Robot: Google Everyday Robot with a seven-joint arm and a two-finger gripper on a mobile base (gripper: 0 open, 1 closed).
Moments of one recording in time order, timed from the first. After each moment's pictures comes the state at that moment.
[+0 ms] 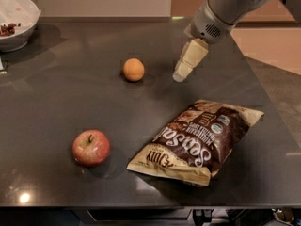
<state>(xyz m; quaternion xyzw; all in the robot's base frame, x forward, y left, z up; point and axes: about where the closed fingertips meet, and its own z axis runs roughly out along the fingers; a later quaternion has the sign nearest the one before) 0.609 -0.095 0.933 -0.60 0.75 0.10 0.25</state>
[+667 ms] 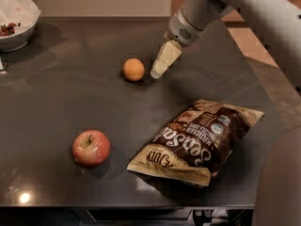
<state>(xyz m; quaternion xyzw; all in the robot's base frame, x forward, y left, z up) 0.662 -0.041 0.901 -0.59 0.75 0.14 0.26</state>
